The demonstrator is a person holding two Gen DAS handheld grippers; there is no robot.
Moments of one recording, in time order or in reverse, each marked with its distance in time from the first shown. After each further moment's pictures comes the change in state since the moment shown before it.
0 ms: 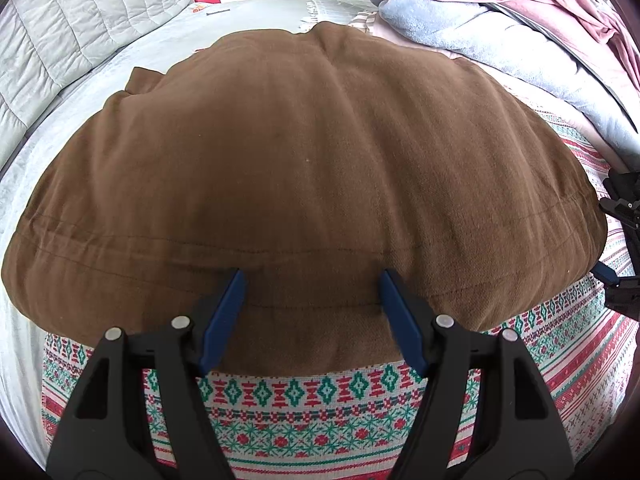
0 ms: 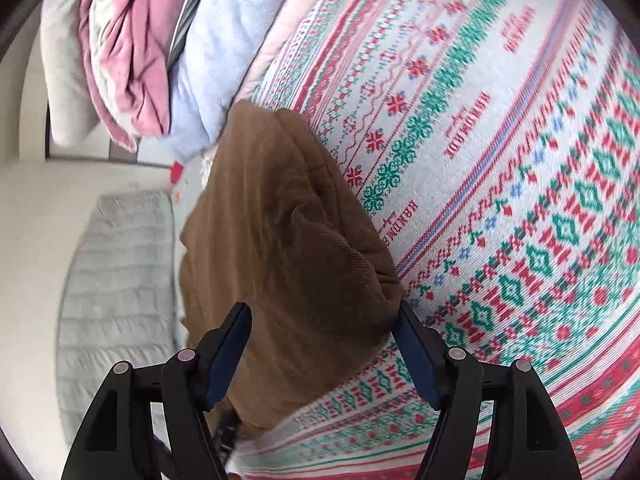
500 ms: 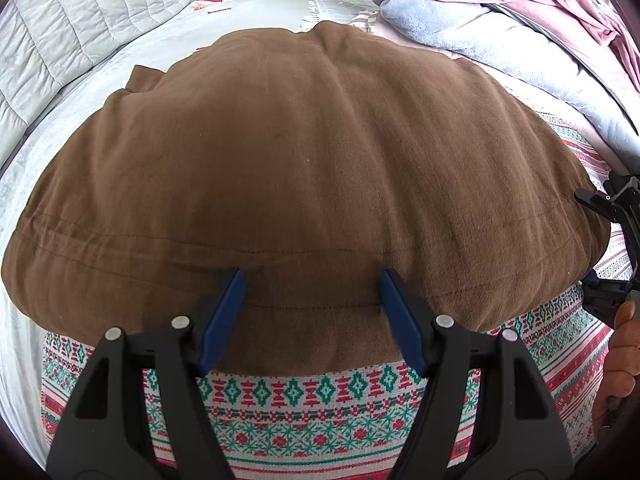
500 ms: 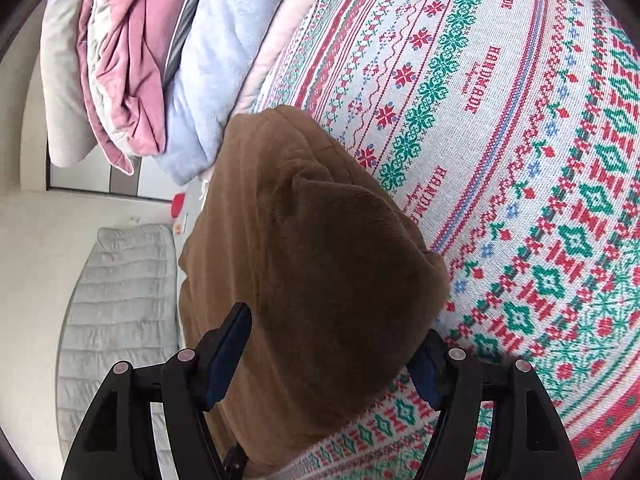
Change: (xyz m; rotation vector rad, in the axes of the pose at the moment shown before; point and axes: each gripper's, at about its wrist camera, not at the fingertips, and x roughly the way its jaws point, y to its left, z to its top) left arm 0.000 -0.003 0.001 -0.007 0.004 0.001; right arm 0.027 0.002 -0.027 0.021 -0.138 0.008
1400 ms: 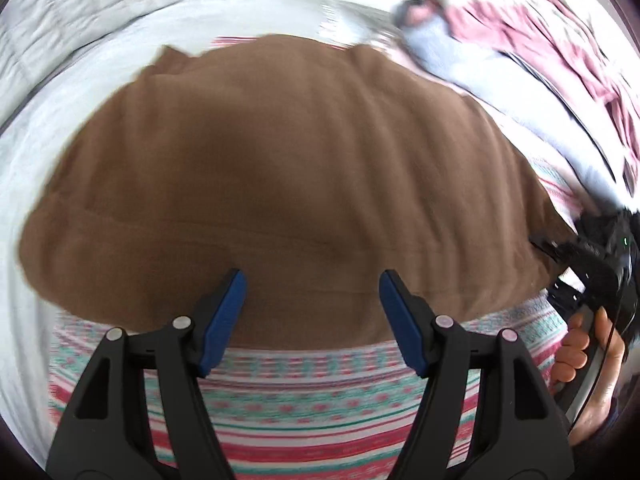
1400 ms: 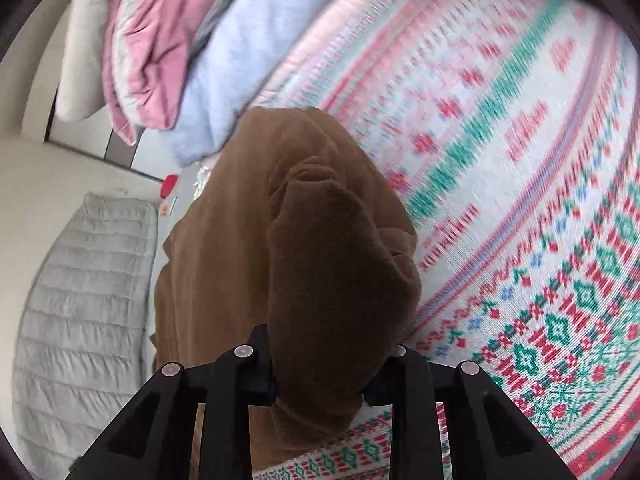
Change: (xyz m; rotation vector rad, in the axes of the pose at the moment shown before) left arm -0.035 0.072 0.002 -0.144 0.015 -0.105; right arm 0.011 0.022 0.004 -0.162 -0.012 -0.076
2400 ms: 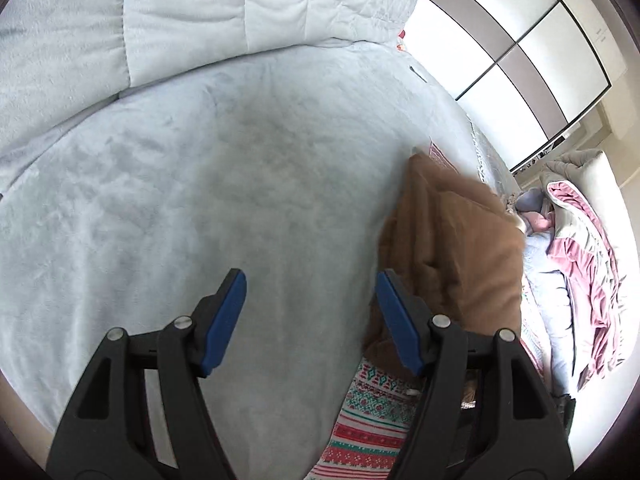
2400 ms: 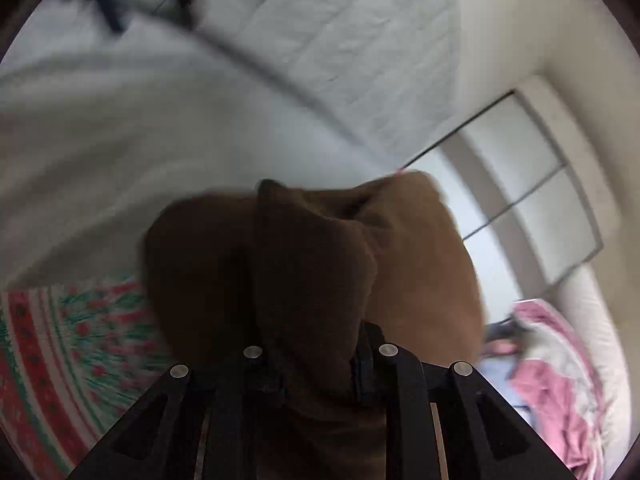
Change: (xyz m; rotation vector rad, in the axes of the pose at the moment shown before) left arm -0.106 0.310 -0.020 -0.586 -0.126 -0.021; right arm 0.148 0.278 -0.428 -2.048 -0.326 -0.250
